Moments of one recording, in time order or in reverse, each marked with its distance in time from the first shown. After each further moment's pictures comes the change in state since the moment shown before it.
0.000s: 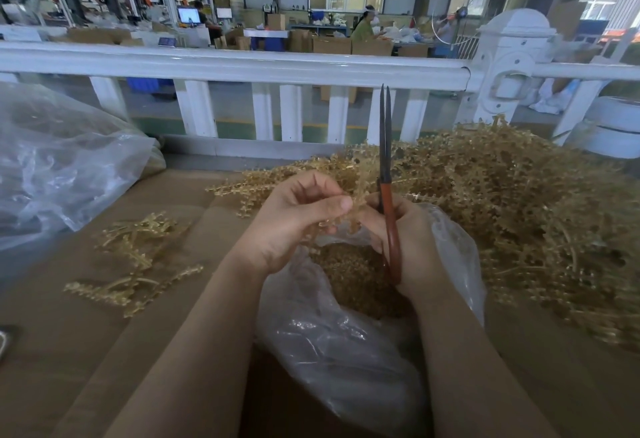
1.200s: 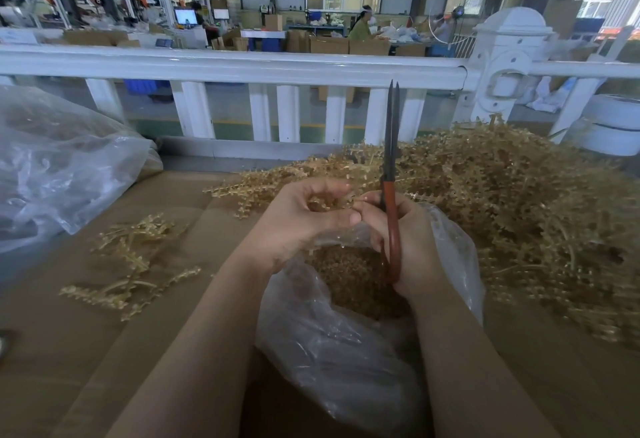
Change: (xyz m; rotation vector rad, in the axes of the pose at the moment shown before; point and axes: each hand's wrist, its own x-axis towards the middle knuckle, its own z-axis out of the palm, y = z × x) left_hand 0.002 0.003 0.004 0.321 0.067 -0.055; right_hand -0.002 -0.005 0.001 0.038 0.045 -0.015
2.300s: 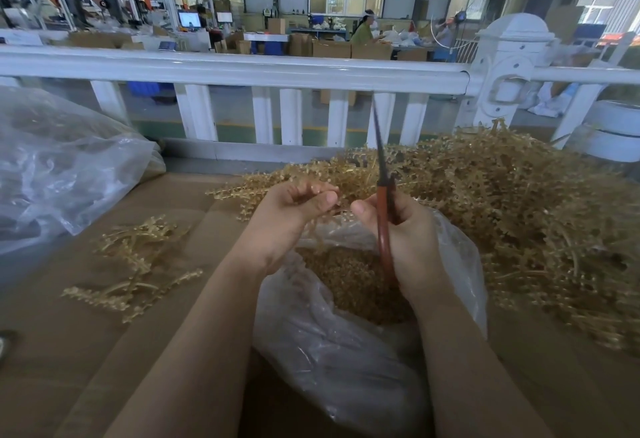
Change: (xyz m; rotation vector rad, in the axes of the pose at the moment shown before) left_hand 0.004 -0.009 -0.007 -0.180 0.112 -0.025; right_hand 0.003 0.010 -0.007 -0.282 0.052 -0.145
